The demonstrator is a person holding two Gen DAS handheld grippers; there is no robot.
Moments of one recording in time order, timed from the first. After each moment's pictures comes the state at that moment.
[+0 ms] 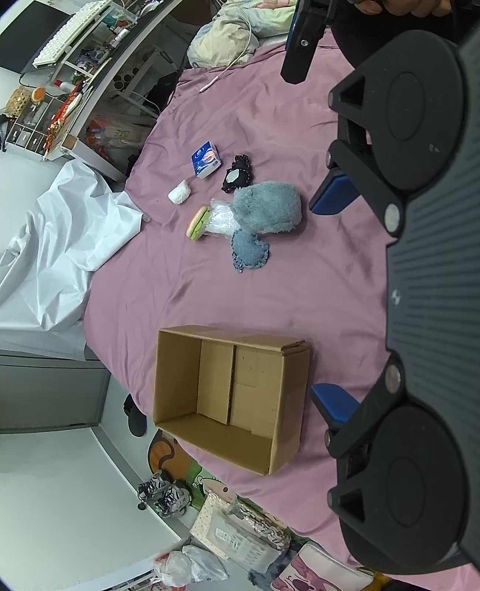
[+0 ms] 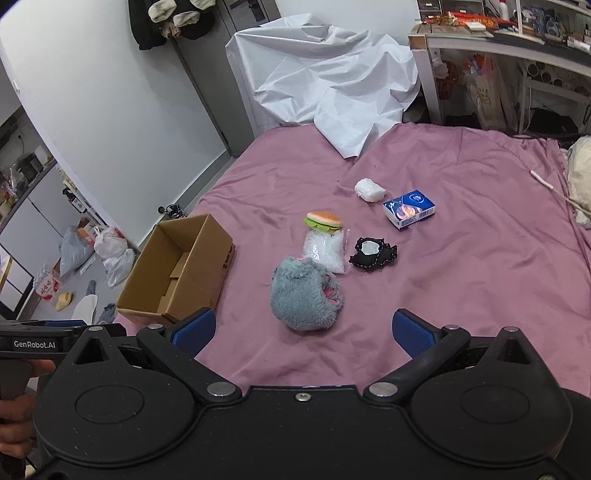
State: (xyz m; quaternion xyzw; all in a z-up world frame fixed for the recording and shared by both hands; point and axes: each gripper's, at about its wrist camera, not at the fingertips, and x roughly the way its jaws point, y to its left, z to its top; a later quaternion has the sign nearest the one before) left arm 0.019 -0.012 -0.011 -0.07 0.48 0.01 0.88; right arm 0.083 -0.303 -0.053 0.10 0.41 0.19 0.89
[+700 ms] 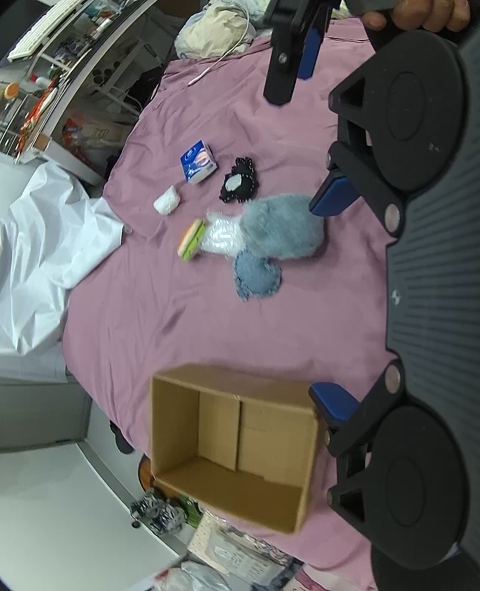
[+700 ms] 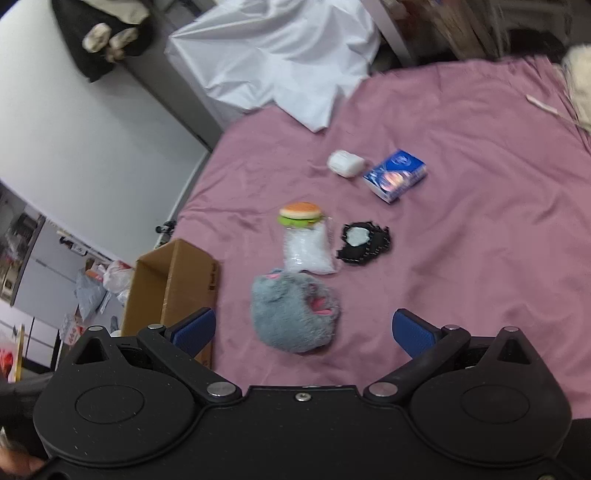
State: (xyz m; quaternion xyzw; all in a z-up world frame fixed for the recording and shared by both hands) left arm 0.089 -0.059 -0.045 -0.06 0.51 0.01 0.86; right arm 0.153 -0.329 -0.098 0.22 0.47 0.16 0.84
